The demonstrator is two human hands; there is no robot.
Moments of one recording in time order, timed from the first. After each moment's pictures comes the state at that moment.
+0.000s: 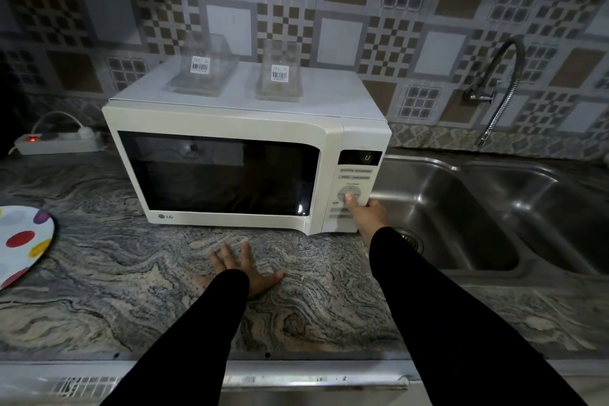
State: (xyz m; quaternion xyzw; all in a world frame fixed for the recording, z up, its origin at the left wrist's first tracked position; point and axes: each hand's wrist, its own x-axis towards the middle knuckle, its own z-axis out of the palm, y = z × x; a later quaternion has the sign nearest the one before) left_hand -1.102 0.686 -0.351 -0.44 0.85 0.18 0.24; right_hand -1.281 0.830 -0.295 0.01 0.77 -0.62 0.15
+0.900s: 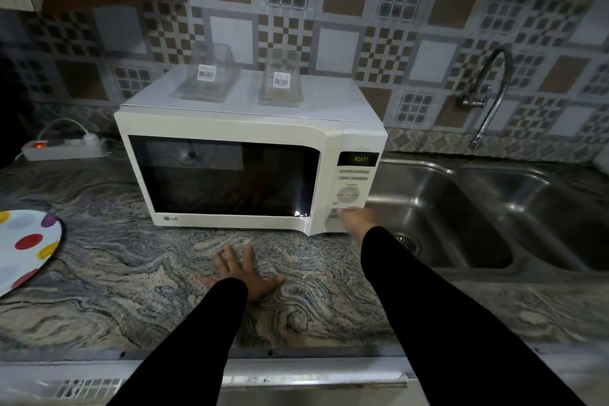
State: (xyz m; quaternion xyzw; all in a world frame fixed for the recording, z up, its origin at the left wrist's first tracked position) left_hand -1.090 0.684 -0.359 -0.40 0.87 0.18 0.21; right_hand -1.262 0.822 -0.286 -0.01 0.86 -0.47 0.20
